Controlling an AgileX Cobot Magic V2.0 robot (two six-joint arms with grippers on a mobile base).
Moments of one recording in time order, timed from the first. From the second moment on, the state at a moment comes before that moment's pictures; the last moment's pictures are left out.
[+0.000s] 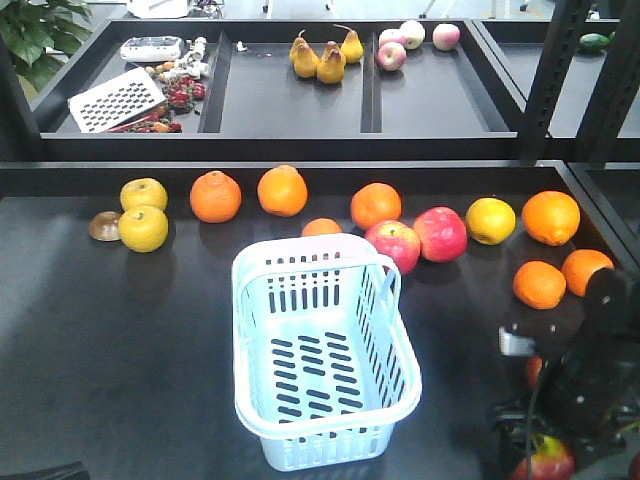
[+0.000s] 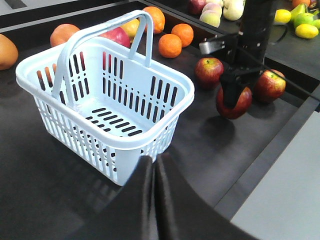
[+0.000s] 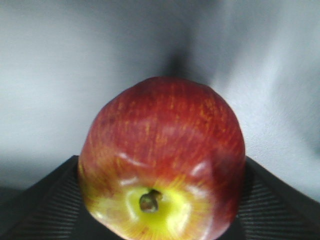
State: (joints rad) left arm -0.36 0.36 -0.31 -0.84 0.62 0.76; right arm 0.03 1.79 -0.83 0.17 0.86 -0.18
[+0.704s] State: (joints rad) left arm -0.36 0.36 -0.31 -0.84 0.62 0.76; right arm 0.36 1.32 -0.83 0.71 0.72 -0.53
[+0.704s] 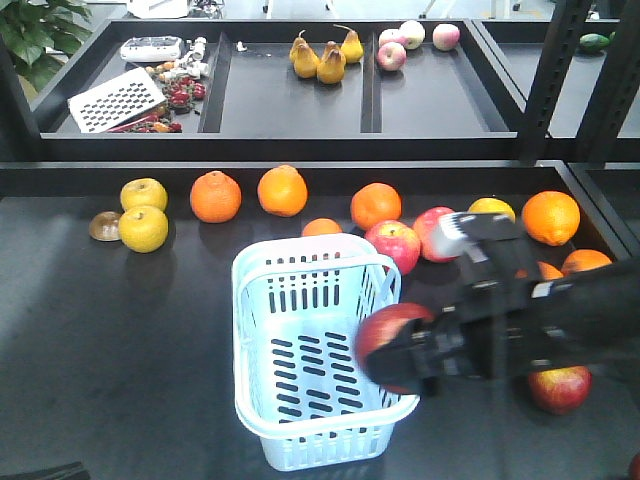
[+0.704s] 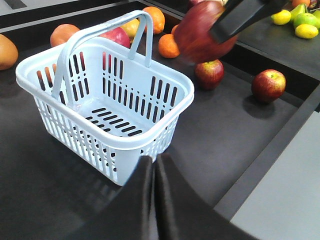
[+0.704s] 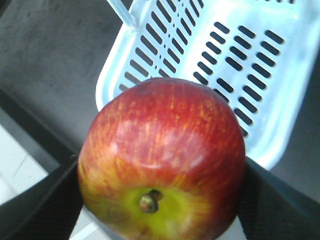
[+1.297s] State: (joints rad) left arm -0.36 0.36 -0.31 -0.84 0.62 0.76; right arm 0.43 1.60 -0.92 0.73 0.57 -0.54
